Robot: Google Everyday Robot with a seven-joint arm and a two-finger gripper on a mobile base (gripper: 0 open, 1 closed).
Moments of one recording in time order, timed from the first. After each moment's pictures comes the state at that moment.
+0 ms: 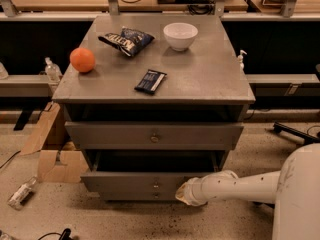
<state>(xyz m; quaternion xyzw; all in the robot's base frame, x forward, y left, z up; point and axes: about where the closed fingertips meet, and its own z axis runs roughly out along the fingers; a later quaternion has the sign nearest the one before) 0.527 -0.095 0.350 -0.59 0.76 0.09 0.25</state>
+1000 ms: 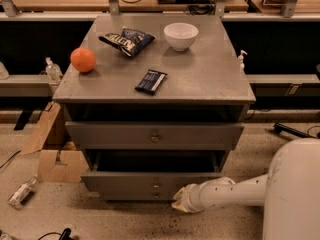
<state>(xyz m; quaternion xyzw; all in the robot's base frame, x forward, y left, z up) 0.509 -0.086 0.339 -0.58 0.76 0.09 0.26</state>
